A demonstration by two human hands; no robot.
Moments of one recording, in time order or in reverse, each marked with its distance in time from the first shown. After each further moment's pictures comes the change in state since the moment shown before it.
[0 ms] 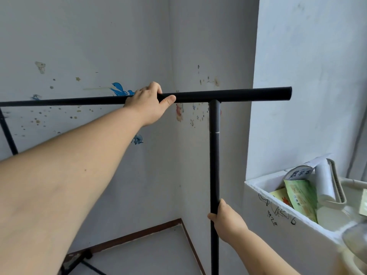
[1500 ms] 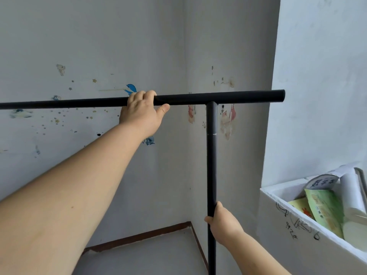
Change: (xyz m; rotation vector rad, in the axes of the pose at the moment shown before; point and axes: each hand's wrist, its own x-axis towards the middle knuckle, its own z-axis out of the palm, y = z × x) left_hand -0.024 -0.028 0.006 0.038 0.161 -0.069; right_hand 0.006 -0.039 0.012 -0.024 -0.091 -0.032
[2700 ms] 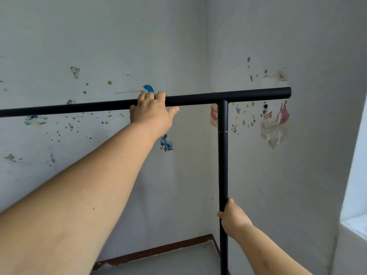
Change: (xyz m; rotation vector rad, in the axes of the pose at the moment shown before) left_hand 0.081 -0.097 0.059 0.213 -0.046 -0.065; right_hand 0.159 -0.072 0.062 -0.139 0.060 -0.053
